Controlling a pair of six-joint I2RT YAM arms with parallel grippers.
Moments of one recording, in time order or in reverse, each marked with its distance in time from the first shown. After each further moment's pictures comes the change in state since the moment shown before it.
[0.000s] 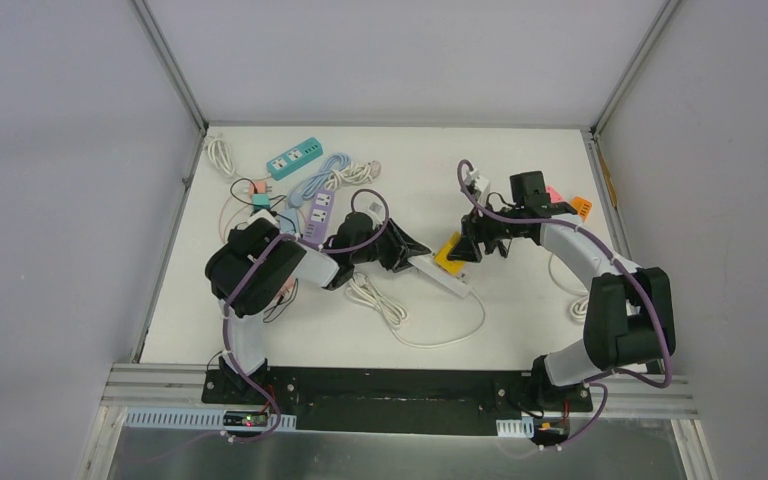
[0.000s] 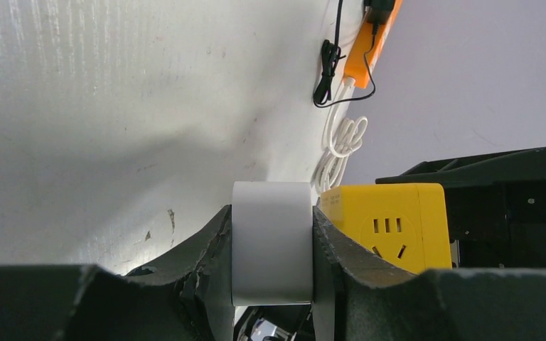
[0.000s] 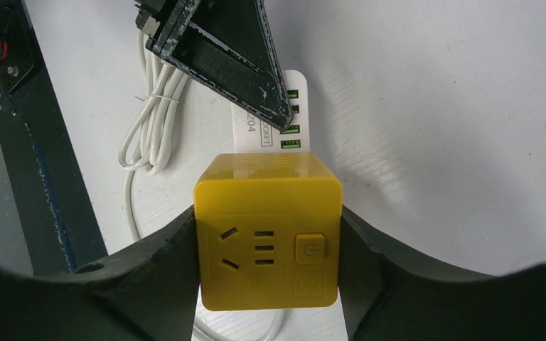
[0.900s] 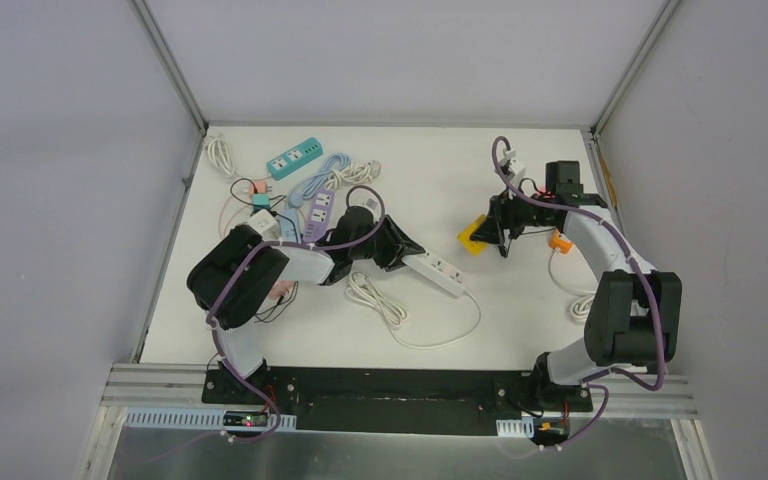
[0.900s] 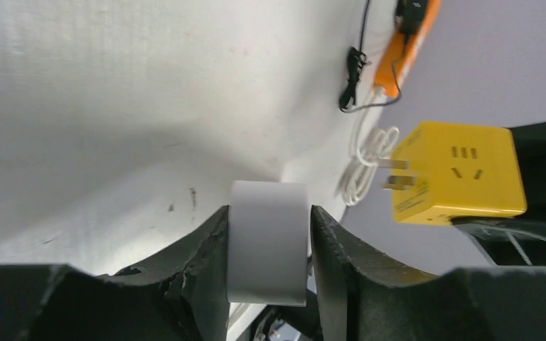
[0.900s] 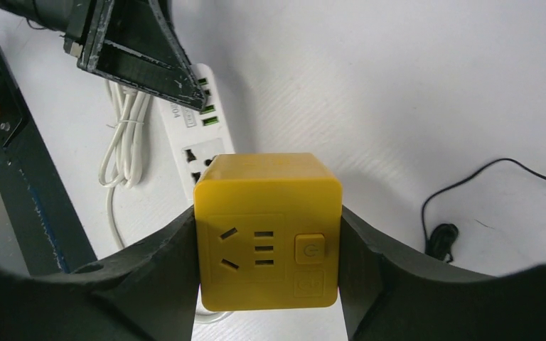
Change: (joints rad) left arm 0.000 -0.106 0.021 -0.211 -0.041 0.132; right arm -0.180 0.003 0.071 -0.068 -0.028 0.019
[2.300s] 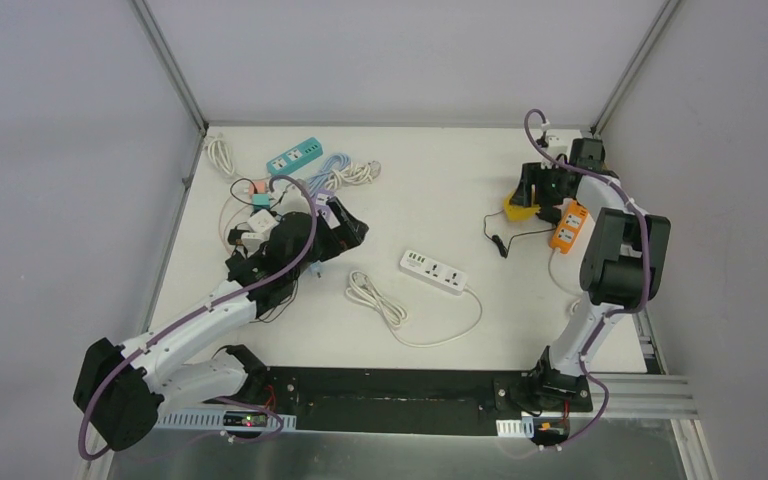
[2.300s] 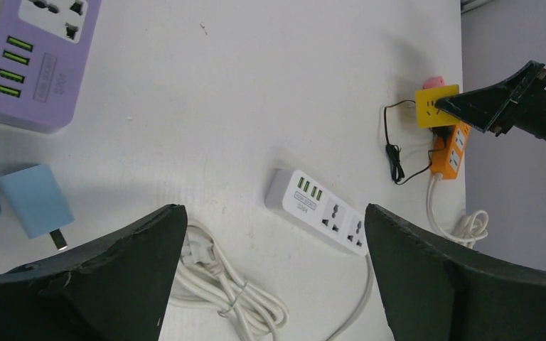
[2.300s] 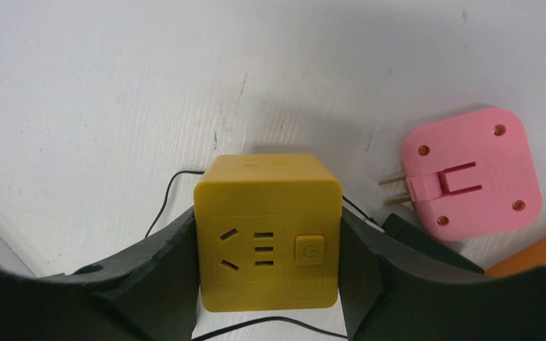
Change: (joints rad) left arm 0.002 -0.776 -0.087 -0.620 -0.558 0.524; right arm -0.190 0.380 0.282 0.169 0.416 0.202
